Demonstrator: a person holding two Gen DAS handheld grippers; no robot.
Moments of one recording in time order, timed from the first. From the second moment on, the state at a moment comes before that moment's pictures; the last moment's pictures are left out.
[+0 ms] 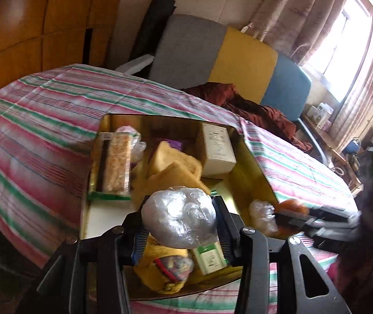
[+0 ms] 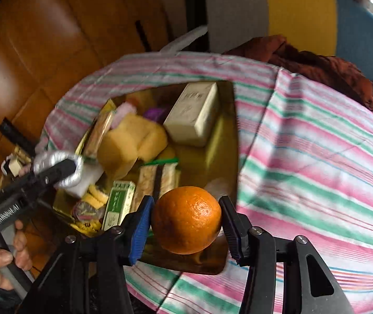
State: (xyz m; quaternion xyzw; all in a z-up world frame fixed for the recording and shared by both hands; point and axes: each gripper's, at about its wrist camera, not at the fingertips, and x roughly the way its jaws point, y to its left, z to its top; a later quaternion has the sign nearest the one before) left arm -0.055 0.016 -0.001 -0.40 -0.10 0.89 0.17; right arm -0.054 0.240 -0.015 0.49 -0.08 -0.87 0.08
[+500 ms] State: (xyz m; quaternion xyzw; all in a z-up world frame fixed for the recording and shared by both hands) left arm -0.107 0.082 0.003 -0.41 -0.10 0.88 0.22; right arm -0.044 0.245 -0.036 0.50 -0.09 -0.86 0.08
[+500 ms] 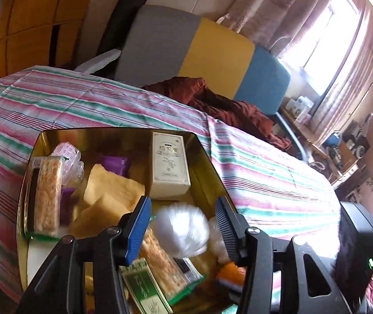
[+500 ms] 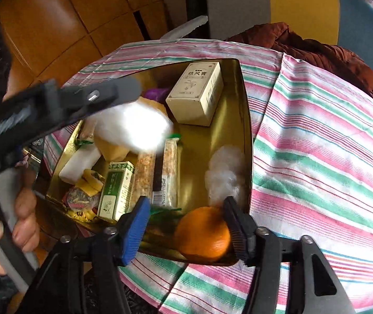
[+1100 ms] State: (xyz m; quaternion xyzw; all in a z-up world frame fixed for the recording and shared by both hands) left arm -0.069 0.058 -0.001 -0.40 -0.04 0.90 0.15; right arm -0.038 0.237 -0.029 0.47 -0.08 -0.88 0.06
